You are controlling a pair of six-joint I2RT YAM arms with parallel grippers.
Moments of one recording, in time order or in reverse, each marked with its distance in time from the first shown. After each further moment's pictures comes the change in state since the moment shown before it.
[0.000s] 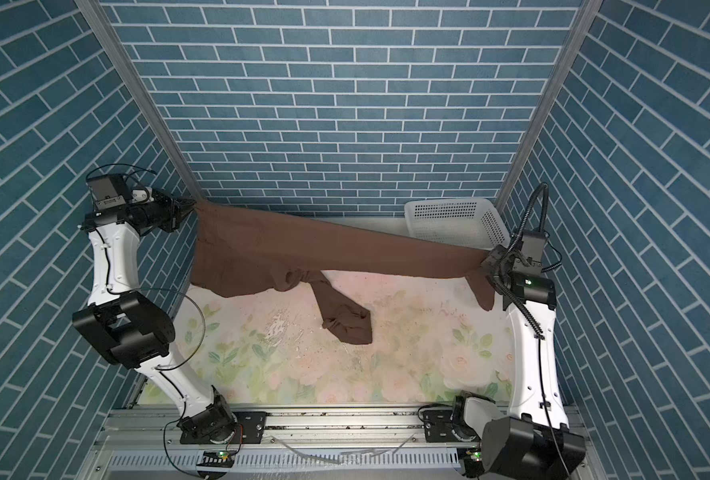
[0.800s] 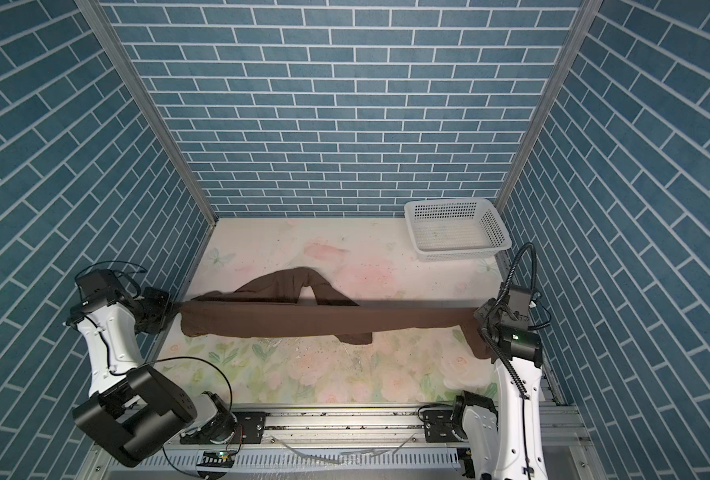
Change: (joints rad) left arm 0.314 -0.622 -0.946 -0.241 -0.327 0.235; right arm -0.025 -0.335 -0.449 -0.110 0.073 0.102
